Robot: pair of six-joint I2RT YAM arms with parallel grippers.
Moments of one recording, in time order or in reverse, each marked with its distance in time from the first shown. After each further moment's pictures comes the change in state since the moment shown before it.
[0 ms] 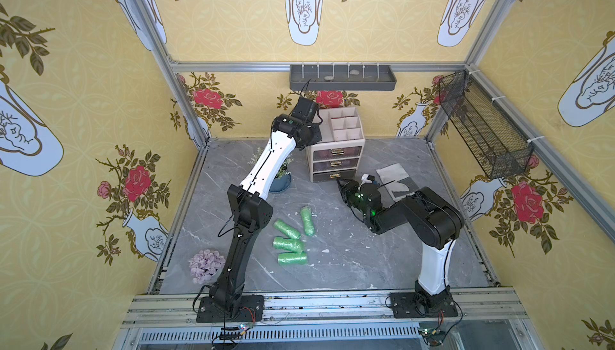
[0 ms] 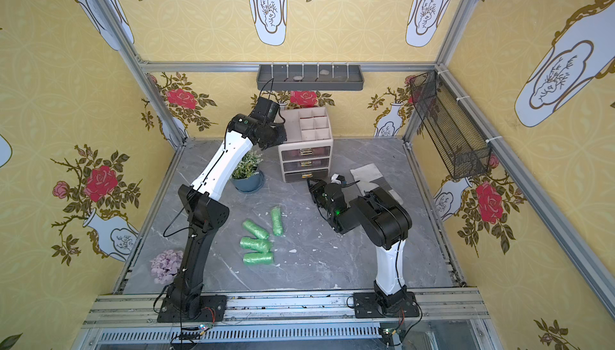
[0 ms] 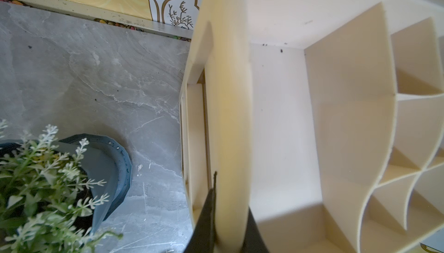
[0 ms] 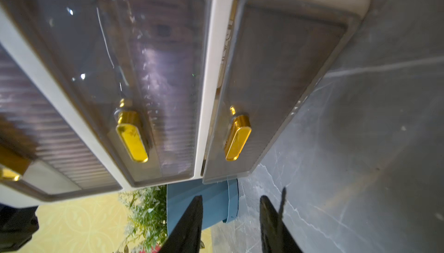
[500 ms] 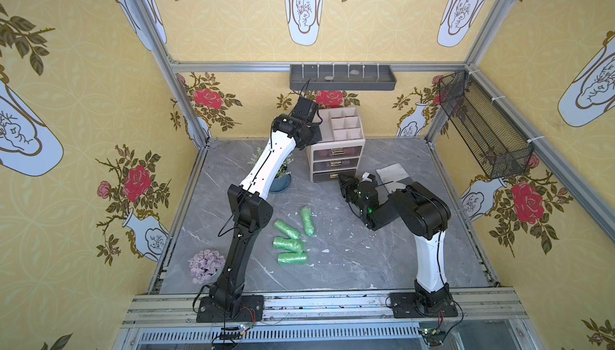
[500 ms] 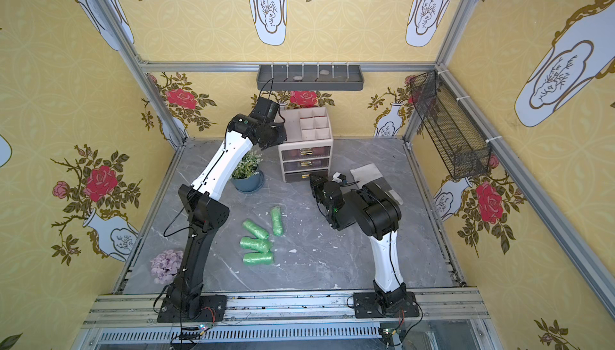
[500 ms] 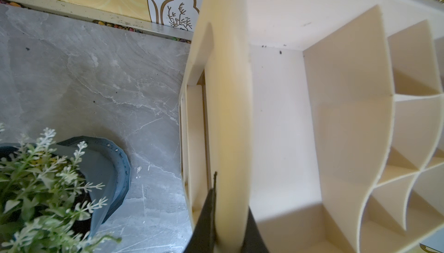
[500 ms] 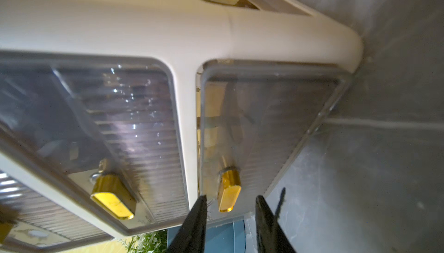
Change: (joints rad) left arm 0.002 0.002 0.000 0.008 0.003 0.003; right arm -0.021 0.130 0.087 0.093 0.050 0.075
